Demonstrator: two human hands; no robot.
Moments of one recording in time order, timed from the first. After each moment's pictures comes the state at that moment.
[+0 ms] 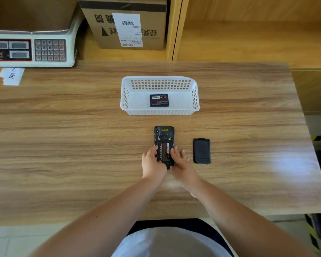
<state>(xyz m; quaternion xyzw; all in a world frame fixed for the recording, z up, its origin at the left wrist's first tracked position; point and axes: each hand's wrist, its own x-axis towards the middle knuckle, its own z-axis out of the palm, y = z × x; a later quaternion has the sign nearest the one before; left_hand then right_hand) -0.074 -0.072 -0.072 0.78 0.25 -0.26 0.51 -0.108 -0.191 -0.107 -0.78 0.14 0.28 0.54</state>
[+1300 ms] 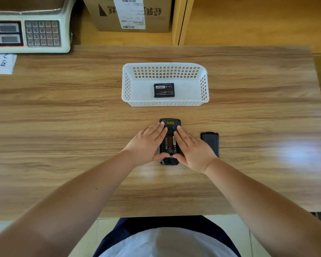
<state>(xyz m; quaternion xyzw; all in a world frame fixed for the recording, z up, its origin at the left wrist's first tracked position) -0.010 -0.011 -0.098 0.90 -0.37 -0.23 0.04 -0.064 -0.225 -0.126 -0.96 -0.23 0.11 0.10</state>
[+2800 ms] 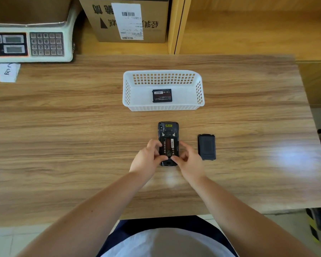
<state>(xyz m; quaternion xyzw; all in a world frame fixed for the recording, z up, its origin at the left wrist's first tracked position) -0.055 -0.022 -0.091 0.88 -0.01 -0.28 0.39 -0.095 -0.179 -0.091 -0.83 0.23 0.16 0.48</state>
